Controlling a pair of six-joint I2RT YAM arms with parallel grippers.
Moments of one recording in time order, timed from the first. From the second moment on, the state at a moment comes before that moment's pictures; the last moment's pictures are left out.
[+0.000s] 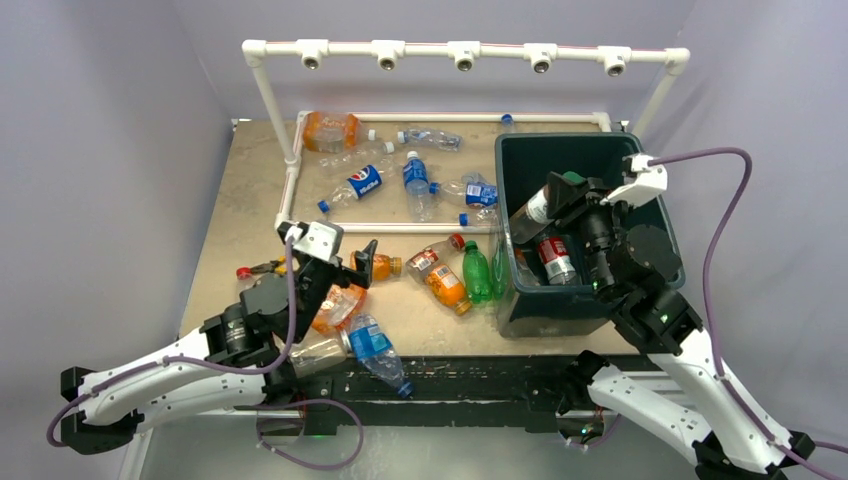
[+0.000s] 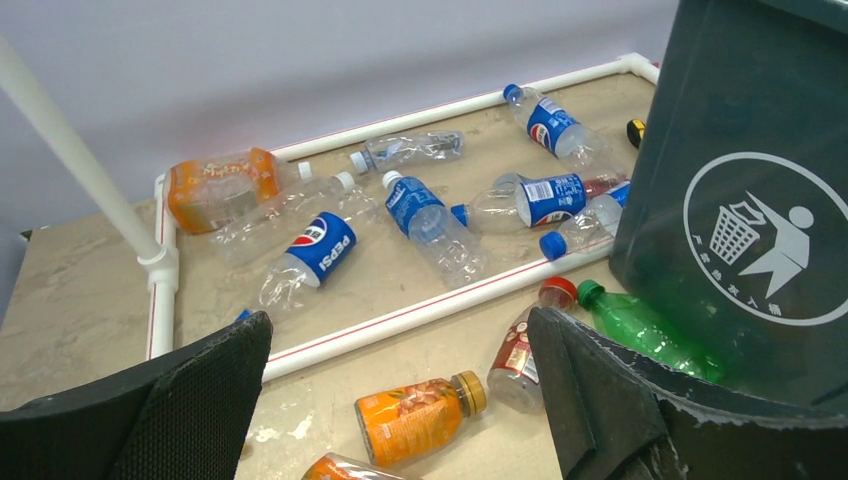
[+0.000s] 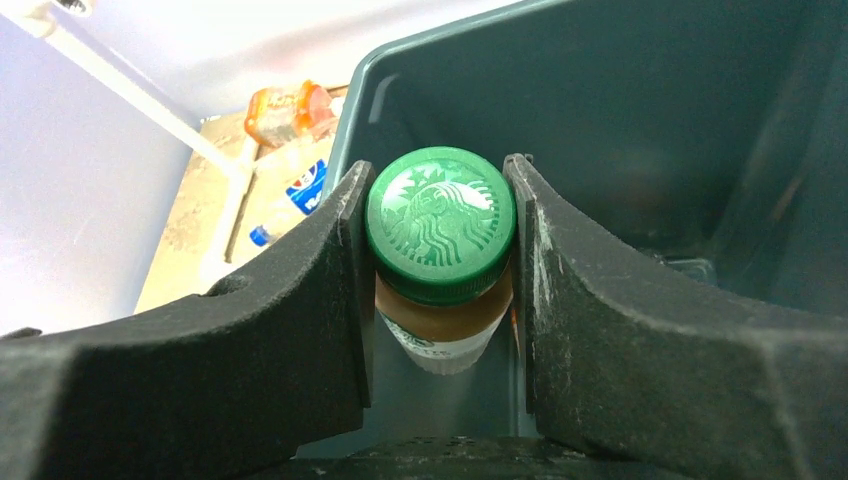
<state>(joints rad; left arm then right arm) -1.16 0.60 0.73 -0.09 -0.80 0.08 0.68 0.70 1.03 -0.19 0.64 0.25</state>
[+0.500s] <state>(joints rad) -1.16 0.60 0.72 -0.10 -0.88 0.06 0.68 0.67 1.02 -0.28 0.54 0.30</state>
